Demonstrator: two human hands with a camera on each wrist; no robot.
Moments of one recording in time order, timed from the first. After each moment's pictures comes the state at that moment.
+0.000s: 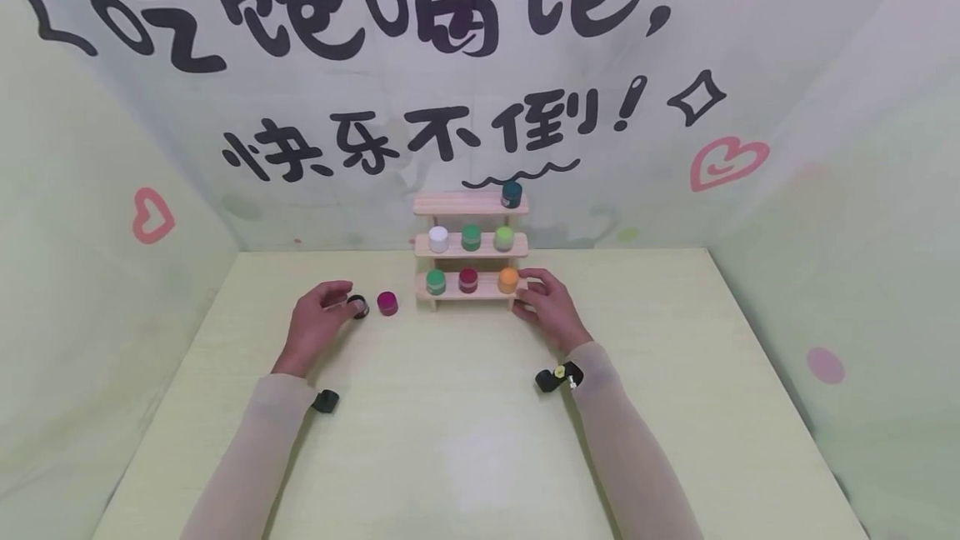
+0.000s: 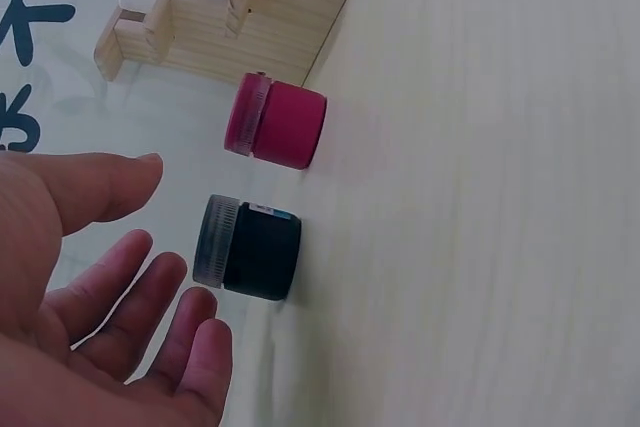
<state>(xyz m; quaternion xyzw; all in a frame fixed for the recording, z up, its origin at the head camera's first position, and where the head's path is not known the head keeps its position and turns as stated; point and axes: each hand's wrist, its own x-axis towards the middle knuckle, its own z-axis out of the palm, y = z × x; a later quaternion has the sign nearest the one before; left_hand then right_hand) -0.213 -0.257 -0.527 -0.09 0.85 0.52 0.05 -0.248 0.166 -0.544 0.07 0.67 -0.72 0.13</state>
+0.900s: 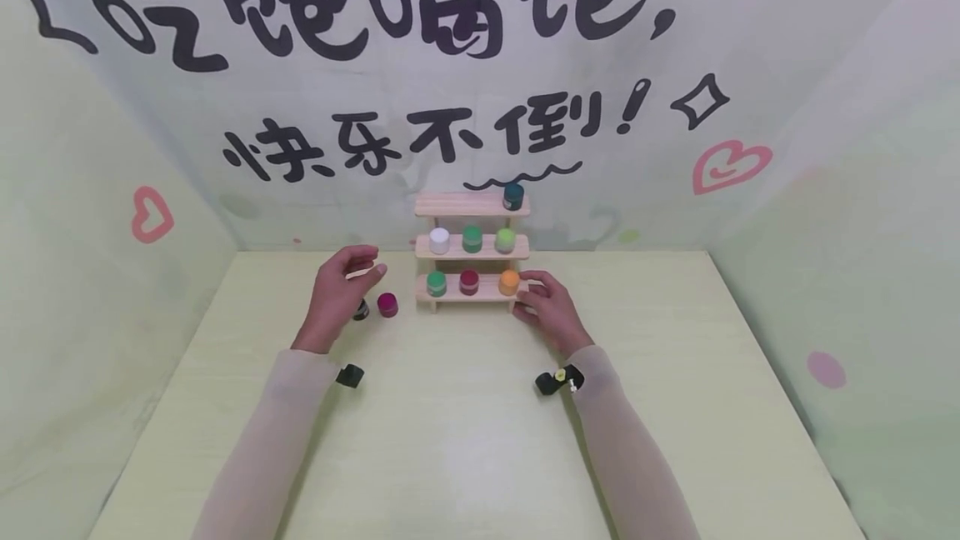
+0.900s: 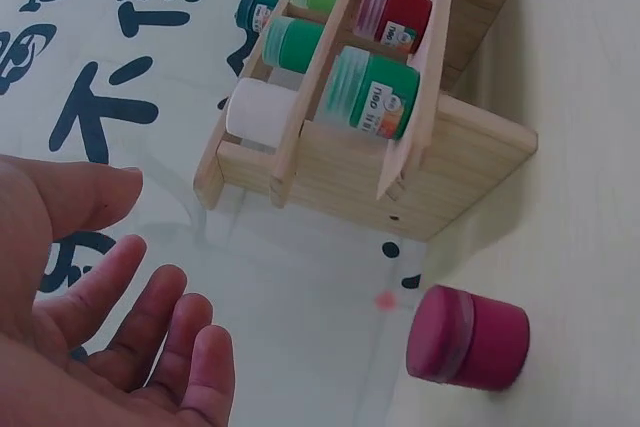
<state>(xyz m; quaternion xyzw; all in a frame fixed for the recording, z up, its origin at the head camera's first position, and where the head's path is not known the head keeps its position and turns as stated) -0.233 -0.205 -0.469 -0.02 0.82 0.57 -0.02 -0.247 0.165 -0.541 0.08 0.67 -0.72 0.14</state>
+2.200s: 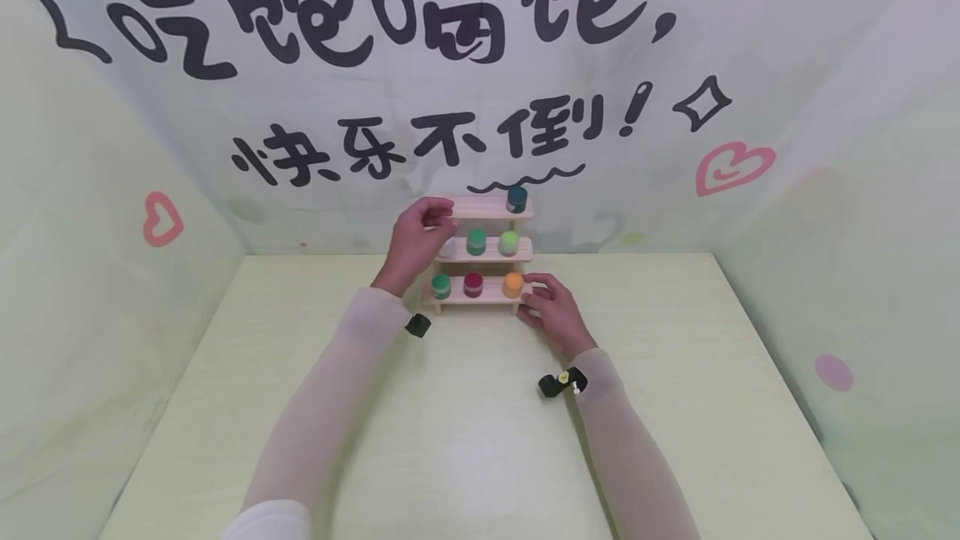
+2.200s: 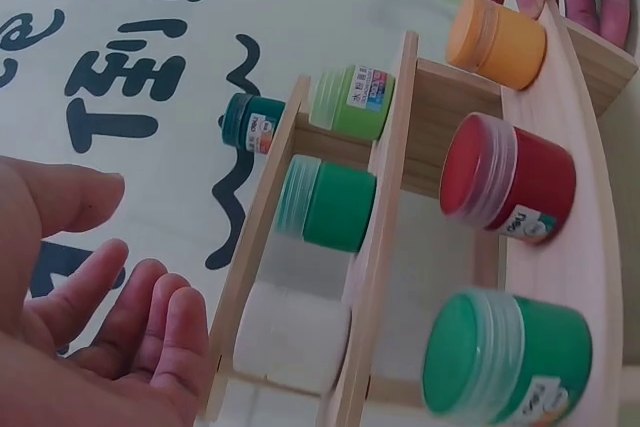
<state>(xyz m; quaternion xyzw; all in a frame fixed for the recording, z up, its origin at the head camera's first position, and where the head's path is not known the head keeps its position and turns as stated) -0.297 -0.102 -0.422 0.06 0.80 0.60 -0.06 -0.247 0.164 -0.544 0.08 0.67 -0.72 0.13</state>
